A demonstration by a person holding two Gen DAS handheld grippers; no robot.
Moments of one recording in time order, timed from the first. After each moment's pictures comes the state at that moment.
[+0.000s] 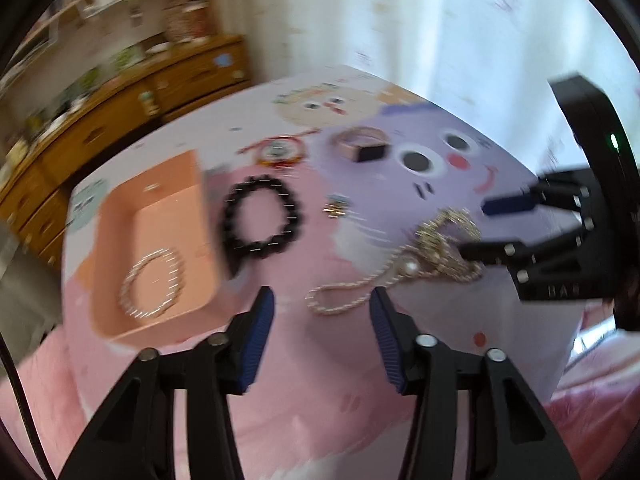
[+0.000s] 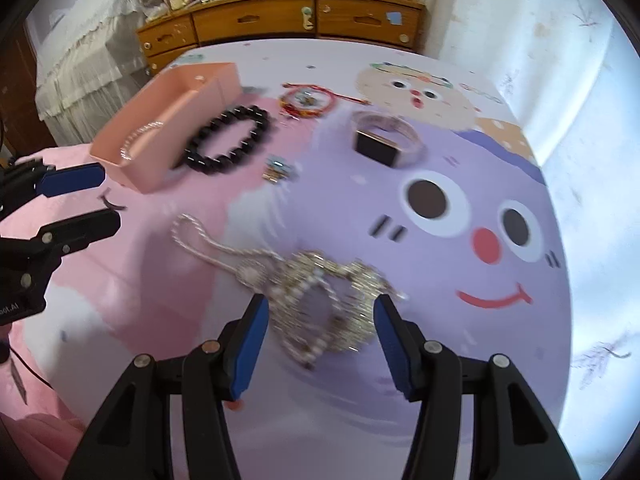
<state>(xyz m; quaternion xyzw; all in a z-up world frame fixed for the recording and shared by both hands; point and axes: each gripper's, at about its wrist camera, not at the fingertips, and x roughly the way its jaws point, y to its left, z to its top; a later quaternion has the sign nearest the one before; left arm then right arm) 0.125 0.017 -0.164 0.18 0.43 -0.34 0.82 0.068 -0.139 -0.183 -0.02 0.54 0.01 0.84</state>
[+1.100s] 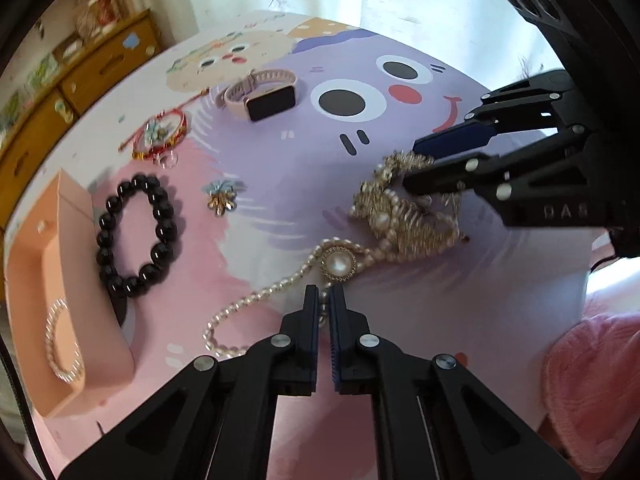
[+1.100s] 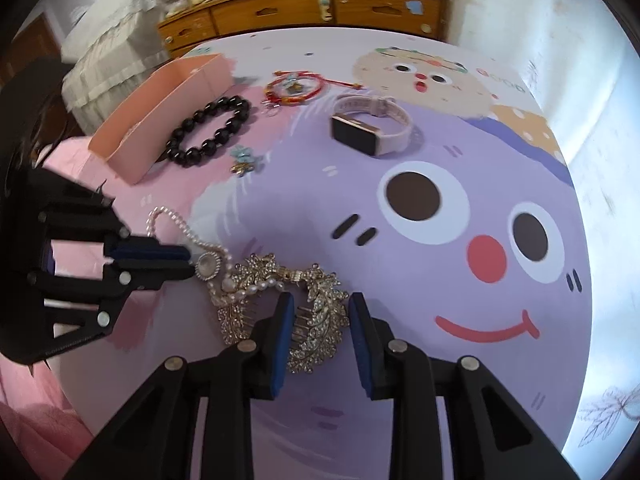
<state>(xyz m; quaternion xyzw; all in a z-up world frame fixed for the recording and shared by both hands) 0.128 -0.060 -0.209 0.25 0.50 -0.40 0.73 0.092 -0.188 -0.201 0.02 0.54 0.09 0.84</state>
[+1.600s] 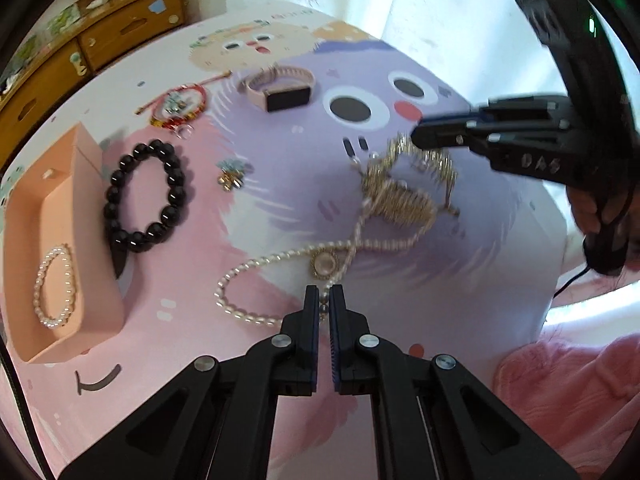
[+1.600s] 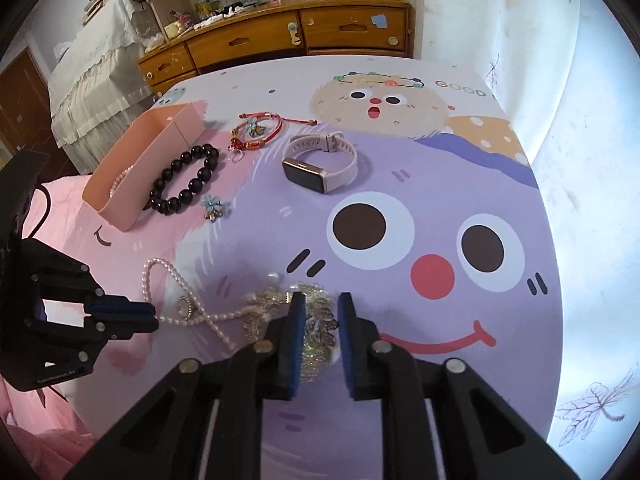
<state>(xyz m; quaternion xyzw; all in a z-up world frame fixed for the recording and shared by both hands) 0.123 -0.042 -0.182 0.17 0.54 -0.38 0.73 0.094 -0.214 -0.178 0.04 0.52 0.06 0.85</state>
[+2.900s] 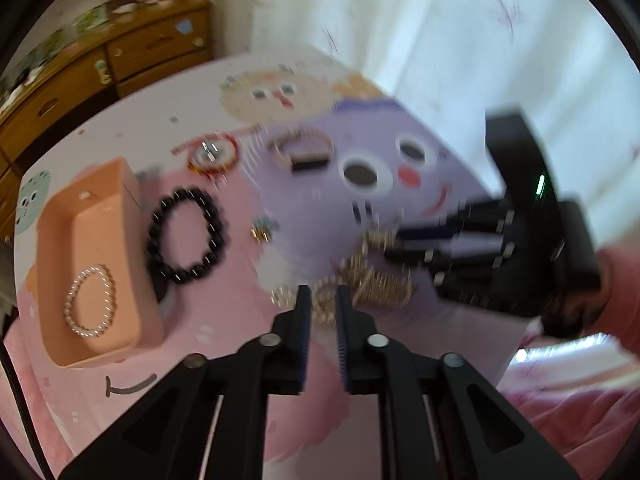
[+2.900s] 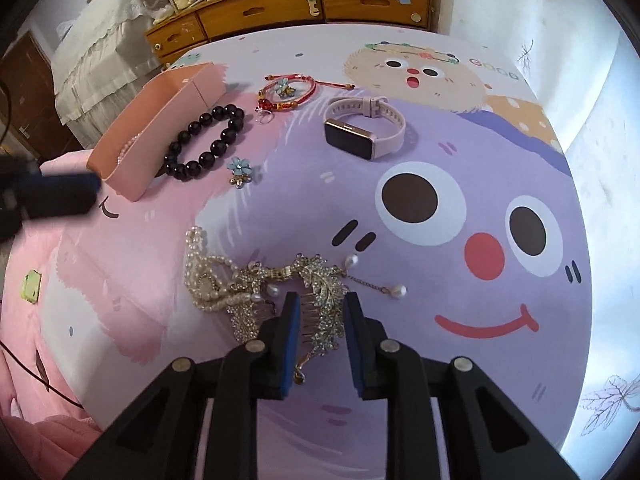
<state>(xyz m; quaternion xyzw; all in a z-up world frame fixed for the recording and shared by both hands) 0.144 -0.036 -0.150 0.14 0.52 -0.38 0.75 0.098 -0.180 -0.198 0.02 0.56 0.08 0.82</state>
